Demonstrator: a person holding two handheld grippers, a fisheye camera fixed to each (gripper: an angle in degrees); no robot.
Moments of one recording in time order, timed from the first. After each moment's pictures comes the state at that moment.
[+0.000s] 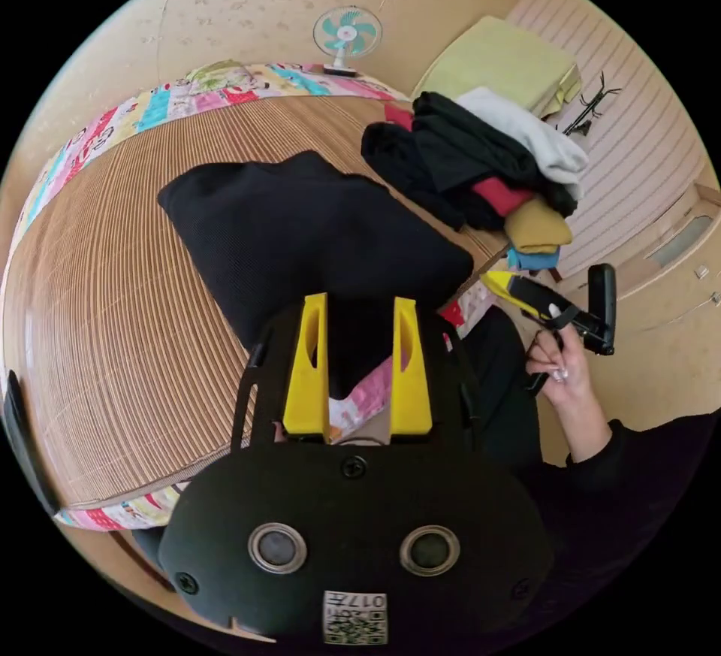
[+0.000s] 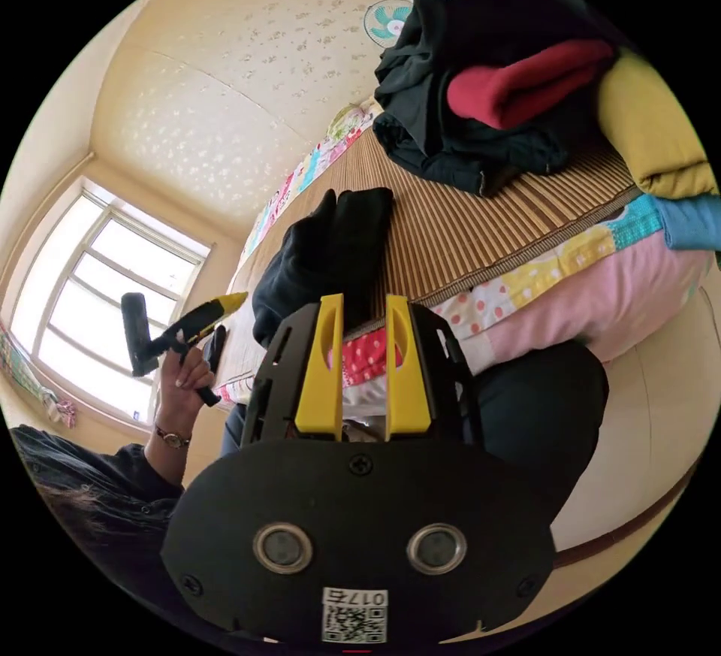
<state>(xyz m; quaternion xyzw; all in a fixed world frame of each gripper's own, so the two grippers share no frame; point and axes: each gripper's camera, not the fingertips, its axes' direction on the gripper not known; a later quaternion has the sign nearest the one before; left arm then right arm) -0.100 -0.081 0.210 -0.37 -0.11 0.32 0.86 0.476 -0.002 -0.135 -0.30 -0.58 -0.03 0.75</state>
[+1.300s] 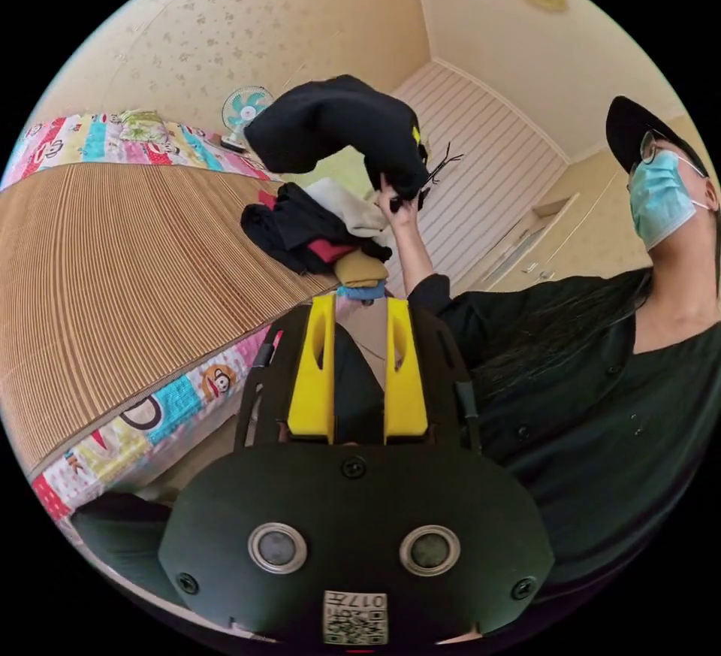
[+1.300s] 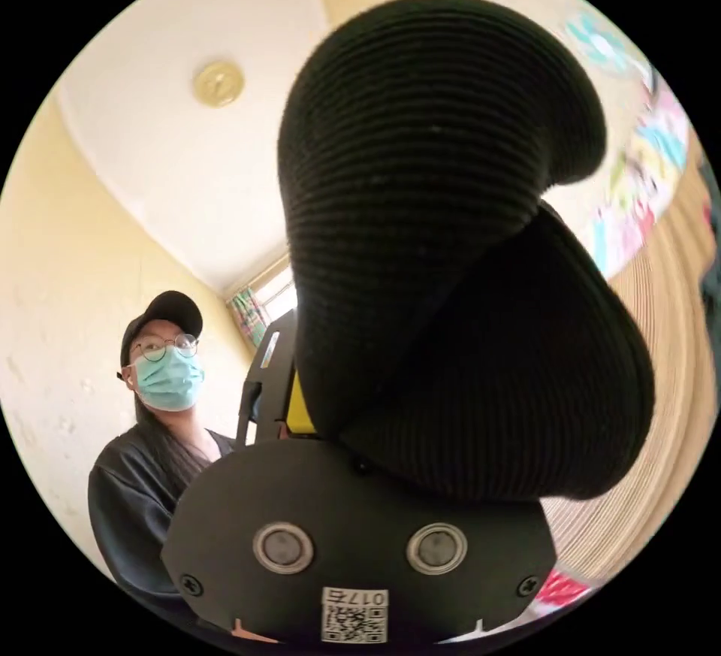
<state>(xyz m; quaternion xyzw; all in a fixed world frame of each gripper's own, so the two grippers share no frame) -0.087 -0.143 0.001 -0.32 0.21 0.27 0.88 0.507 -0.249 -0.137 -0.12 -0.92 0.07 0.36</state>
